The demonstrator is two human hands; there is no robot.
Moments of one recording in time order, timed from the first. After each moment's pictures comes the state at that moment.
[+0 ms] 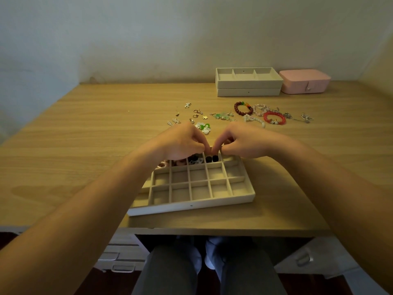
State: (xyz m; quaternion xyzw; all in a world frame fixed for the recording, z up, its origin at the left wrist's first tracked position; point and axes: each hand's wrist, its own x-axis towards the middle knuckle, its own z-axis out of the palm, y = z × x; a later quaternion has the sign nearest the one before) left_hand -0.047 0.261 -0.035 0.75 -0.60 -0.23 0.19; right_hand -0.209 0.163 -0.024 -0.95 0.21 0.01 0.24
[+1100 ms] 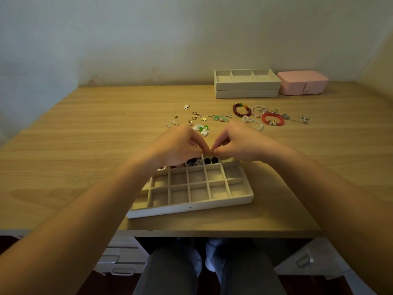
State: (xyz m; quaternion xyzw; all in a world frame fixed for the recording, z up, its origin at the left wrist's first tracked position) left_hand -0.046 0.268 -0.040 0.74 -0.62 -0.17 0.21; right_hand -0.203 0.166 -0.037 -0.93 0.28 -0.06 0.24
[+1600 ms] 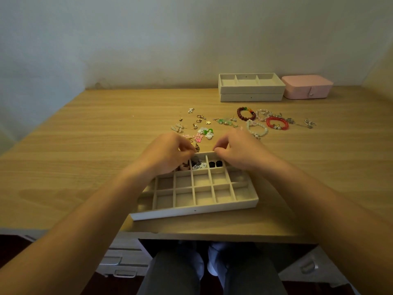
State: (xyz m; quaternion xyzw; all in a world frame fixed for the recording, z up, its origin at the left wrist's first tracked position) left_hand -0.021 0.283 -0.060 0.77 -0.57 -0.13 0.24; right_hand -0.195 0.172 -0.056 -0.91 0.33 -0.12 0.21
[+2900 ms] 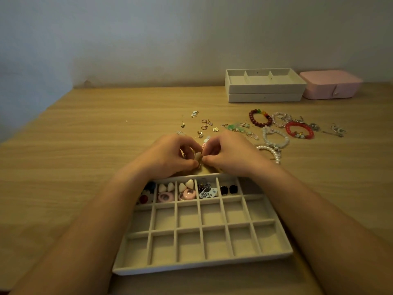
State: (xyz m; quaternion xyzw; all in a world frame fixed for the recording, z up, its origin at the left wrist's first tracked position) left_hand 0.028 0.237 -0.074 0.71 -0.62 -0.21 0.26; right_hand -0.133 0.136 -0.076 -0.90 0.30 -0.12 0.28
